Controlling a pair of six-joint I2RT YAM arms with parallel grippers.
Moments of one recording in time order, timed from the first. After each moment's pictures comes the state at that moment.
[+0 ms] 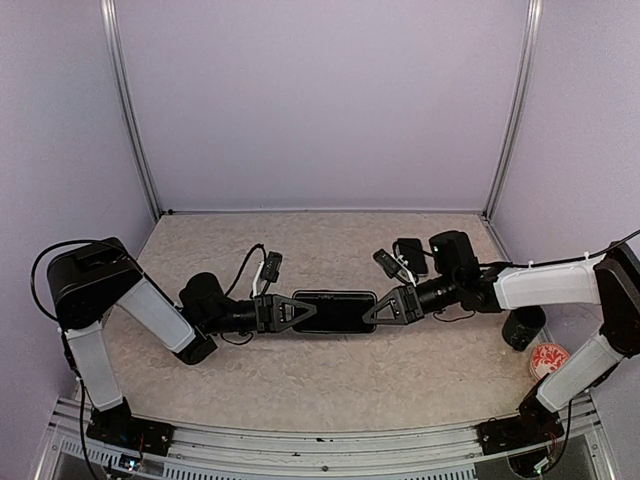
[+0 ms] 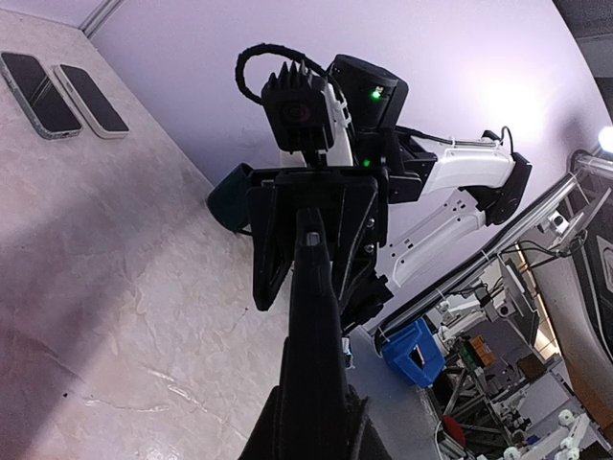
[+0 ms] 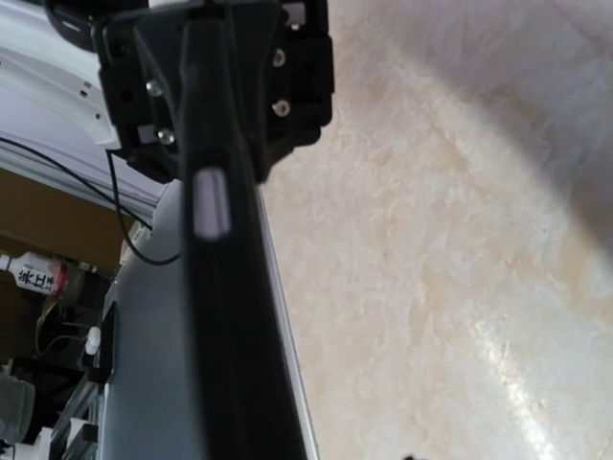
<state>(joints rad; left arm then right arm) -0.79 1.86 0.54 1.45 0.69 -0.94 0.62 1.50 0.74 0.15 -1.02 0.42</state>
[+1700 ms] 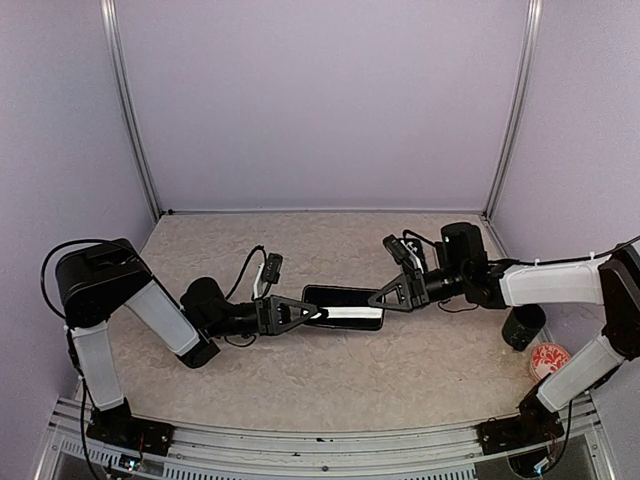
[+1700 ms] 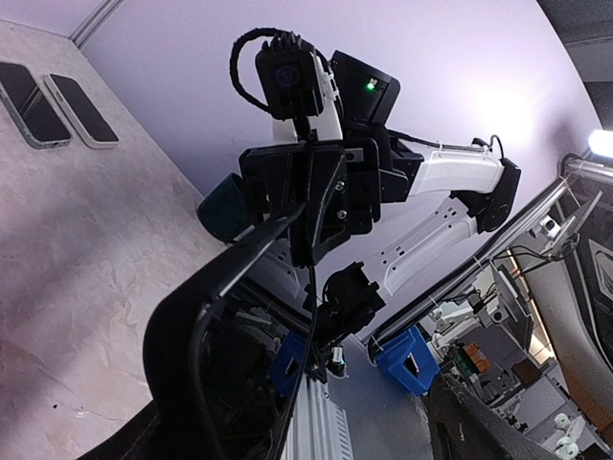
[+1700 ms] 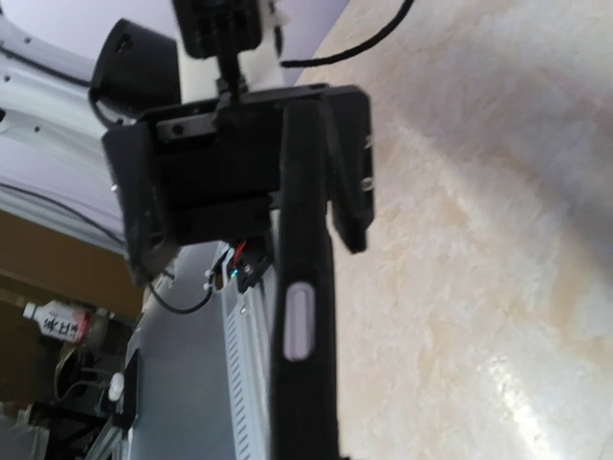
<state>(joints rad) -0.80 1.91 0.54 1.55 0.67 -0.97 0.56 1.47 0.74 0.25 -1.05 0.54</state>
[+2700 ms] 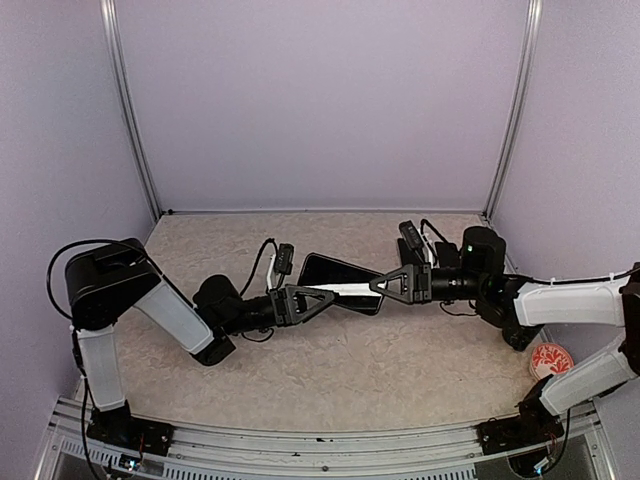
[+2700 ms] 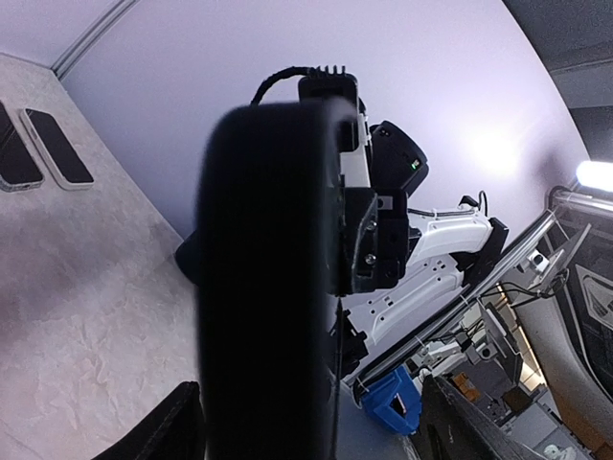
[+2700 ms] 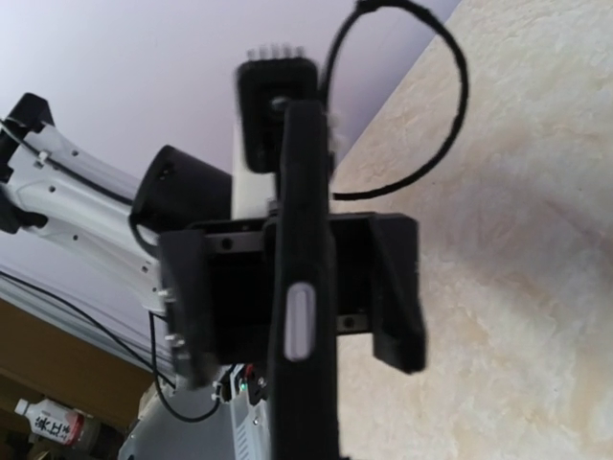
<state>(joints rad) -0.87 1.94 0.65 1.57 0.55 -1.02 0.62 1.33 0.61 0.58 -0.82 0.77</state>
